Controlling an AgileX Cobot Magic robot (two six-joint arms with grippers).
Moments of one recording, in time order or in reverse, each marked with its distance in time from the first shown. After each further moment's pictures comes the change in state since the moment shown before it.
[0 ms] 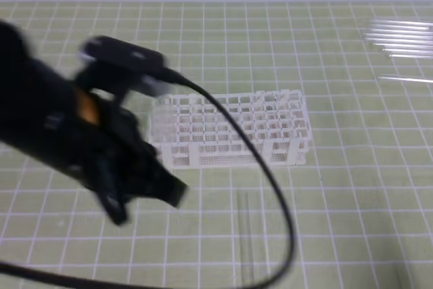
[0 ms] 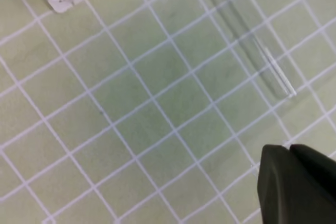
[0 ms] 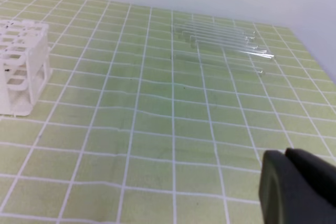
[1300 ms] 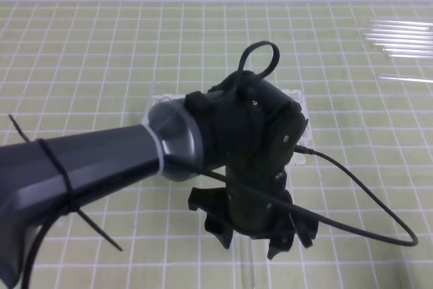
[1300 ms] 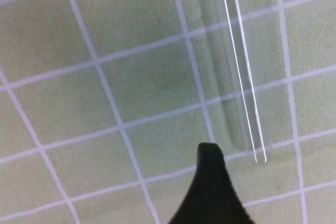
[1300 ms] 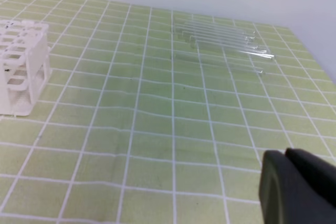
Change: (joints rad) left arm -0.306 0.622 -0.284 0.088 0.050 -0.499; right arm 0.001 0.000 0.000 0.000 0.000 0.000
